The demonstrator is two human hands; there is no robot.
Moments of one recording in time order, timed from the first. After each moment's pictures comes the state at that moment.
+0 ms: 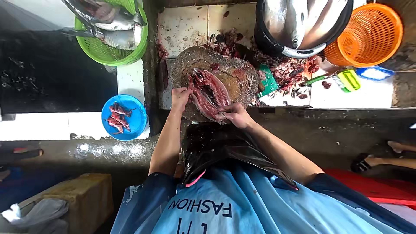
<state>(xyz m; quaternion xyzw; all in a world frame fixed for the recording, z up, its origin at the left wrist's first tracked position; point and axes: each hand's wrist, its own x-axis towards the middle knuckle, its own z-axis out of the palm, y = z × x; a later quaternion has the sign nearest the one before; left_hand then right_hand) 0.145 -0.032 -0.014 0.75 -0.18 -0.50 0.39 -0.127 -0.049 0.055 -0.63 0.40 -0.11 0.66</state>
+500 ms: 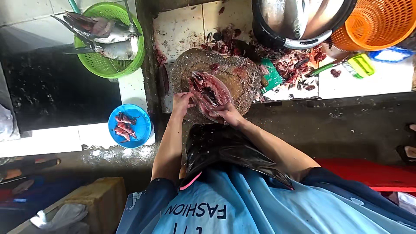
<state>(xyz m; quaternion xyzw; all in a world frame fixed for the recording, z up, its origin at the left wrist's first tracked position) 0.148 -0.034 -0.010 0.71 -0.12 -0.56 0.40 -0.092 -0.044 0.024 -0.51 0.45 -0.10 0.72</state>
